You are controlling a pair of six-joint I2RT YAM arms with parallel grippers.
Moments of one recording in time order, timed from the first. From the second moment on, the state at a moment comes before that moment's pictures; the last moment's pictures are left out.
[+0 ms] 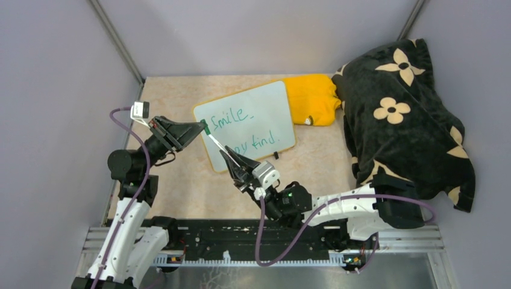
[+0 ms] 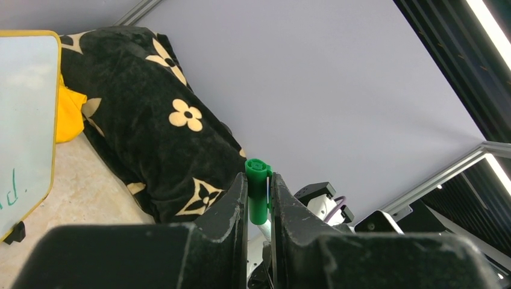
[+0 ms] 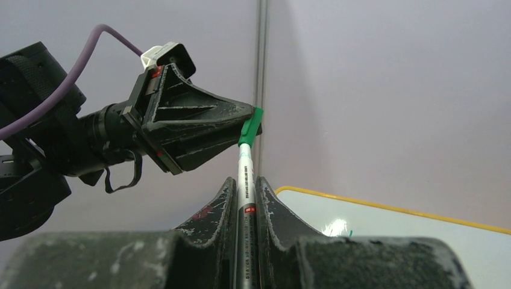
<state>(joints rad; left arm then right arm) -0.14 0.69 0.63 0.61 0.71 -1.41 1.51 1.39 0.77 1.36 0.60 -0.53</state>
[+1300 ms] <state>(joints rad) -0.16 0.71 0.61 0.74 0.54 -1.60 1.44 1.61 0.98 1.55 0.56 -0.57</state>
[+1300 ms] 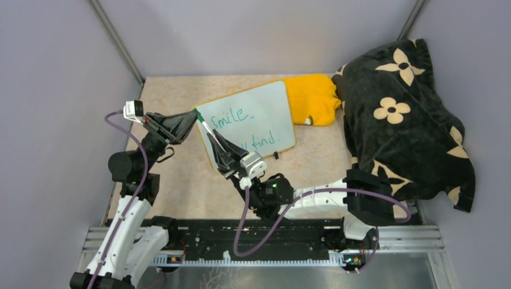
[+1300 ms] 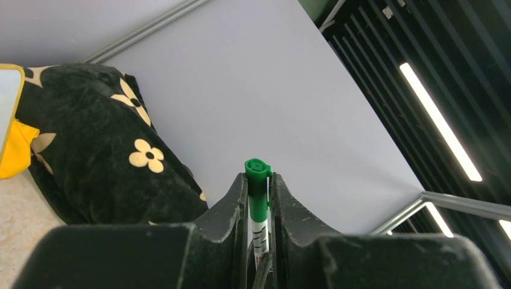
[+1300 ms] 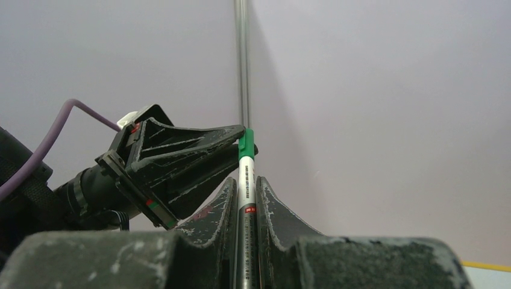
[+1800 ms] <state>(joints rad) -0.17 0.72 0.64 0.68 0.49 -1.53 1.41 1.65 1.03 1.54 0.56 -0.55</state>
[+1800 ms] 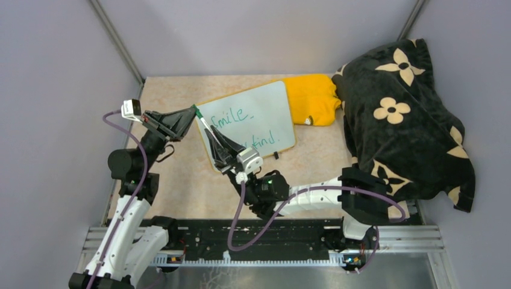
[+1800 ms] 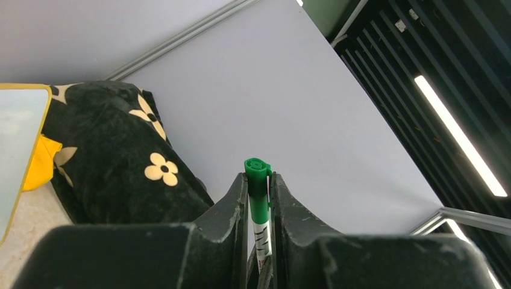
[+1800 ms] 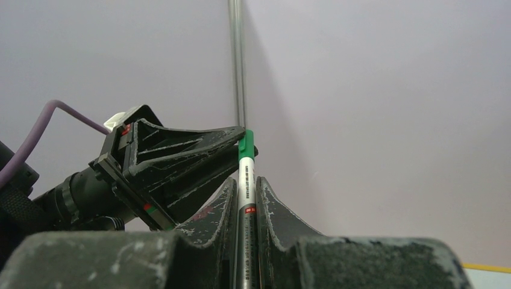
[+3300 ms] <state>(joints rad) -0.22 0.77 0.76 0.60 0.58 -1.35 1.39 1.49 0.90 1.45 0.46 -0.42</state>
